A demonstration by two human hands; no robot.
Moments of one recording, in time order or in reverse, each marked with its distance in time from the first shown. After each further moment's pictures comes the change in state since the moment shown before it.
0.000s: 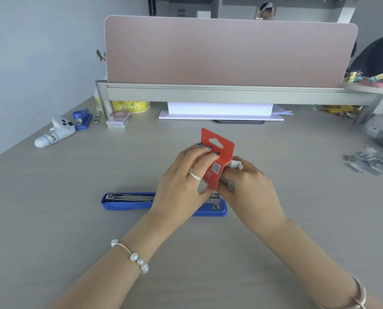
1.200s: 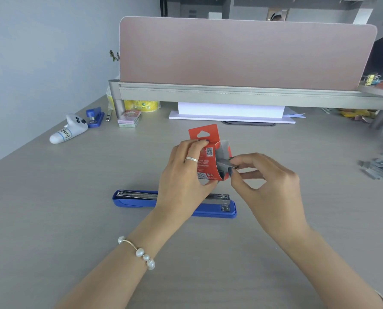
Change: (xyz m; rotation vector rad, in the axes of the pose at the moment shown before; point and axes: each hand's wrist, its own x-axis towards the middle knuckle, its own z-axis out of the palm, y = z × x) left_hand 0.007 0.001 -0.010 0.002 -0.032 -0.324; right_hand 0.001 -0.007 -0.018 0.356 0.170 0.055
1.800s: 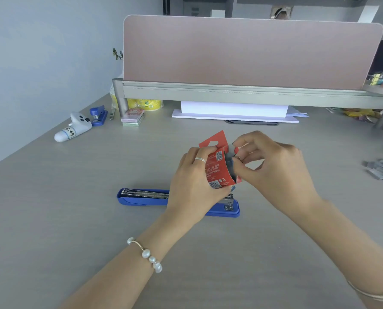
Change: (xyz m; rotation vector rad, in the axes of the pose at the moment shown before) left_hand -0.004 0.012 0.001 -0.161 -0.106 -0.149; right_hand 0.032 -0.003 -0.011 -0.153 -0.167 -0.045
